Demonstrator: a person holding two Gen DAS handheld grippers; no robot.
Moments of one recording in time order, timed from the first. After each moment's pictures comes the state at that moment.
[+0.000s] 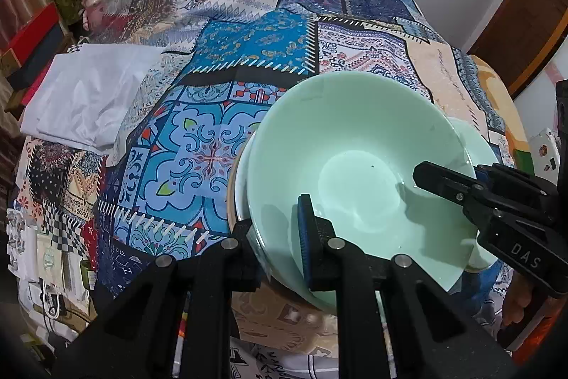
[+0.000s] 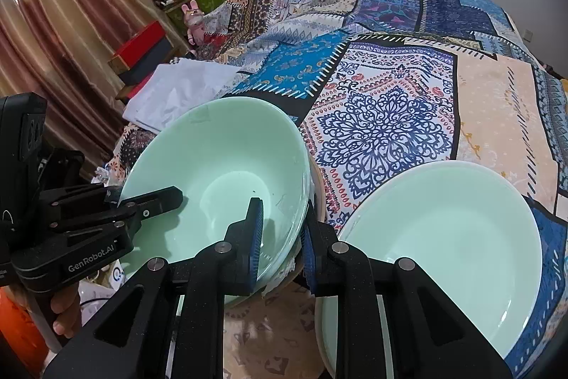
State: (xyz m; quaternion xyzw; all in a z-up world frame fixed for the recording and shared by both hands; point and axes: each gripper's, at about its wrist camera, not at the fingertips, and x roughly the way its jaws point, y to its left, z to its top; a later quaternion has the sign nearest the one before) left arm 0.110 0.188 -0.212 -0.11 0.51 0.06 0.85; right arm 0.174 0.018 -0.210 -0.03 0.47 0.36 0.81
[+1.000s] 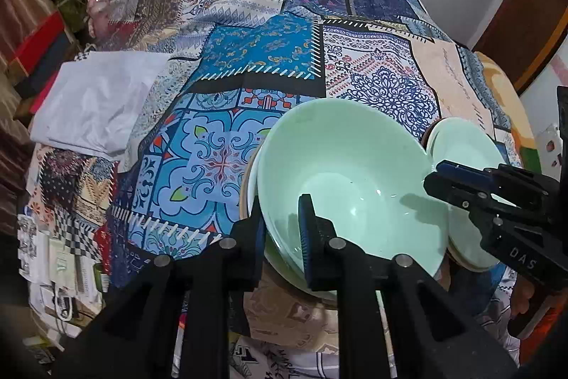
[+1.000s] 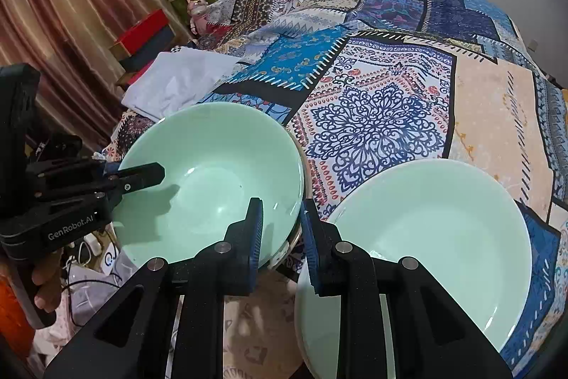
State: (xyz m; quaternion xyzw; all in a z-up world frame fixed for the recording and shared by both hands) left arm 0.112 0.184 -0.201 -0.08 0.51 0.07 0.85; right arm 0.174 0.010 -0.211 -0.06 0.47 0.36 0.80
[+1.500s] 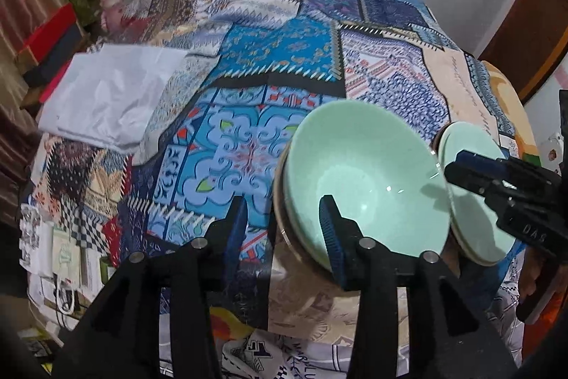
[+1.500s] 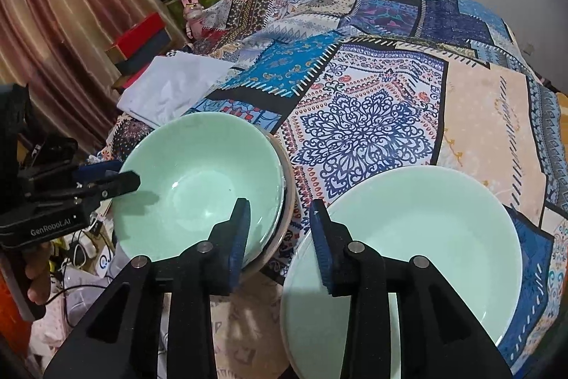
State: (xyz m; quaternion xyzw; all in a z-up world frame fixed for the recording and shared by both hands) left arm 0.095 0.209 -0.204 -0.10 0.50 0.08 0.85; right arm 0.181 0.006 -0.211 -0.06 0.47 0.36 0.81
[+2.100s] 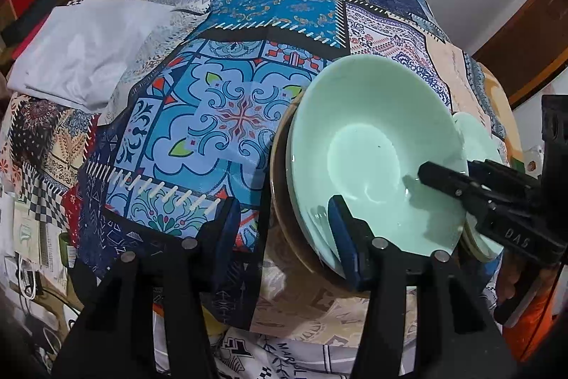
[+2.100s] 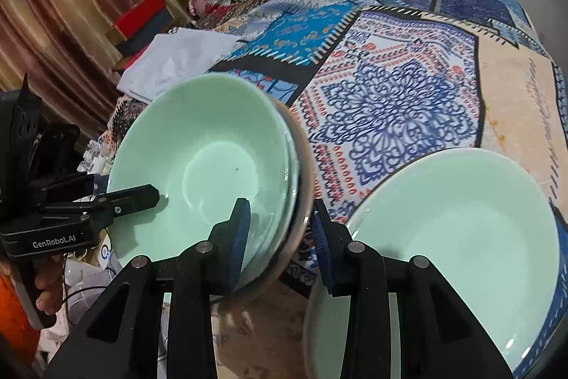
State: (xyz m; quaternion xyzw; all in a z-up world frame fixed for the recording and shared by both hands) left arm 0.096 0.224 -0.244 -0.17 0.53 0.04 0.83; right arm 0.180 0.032 -0.240 -0.07 0.50 0.37 0.78
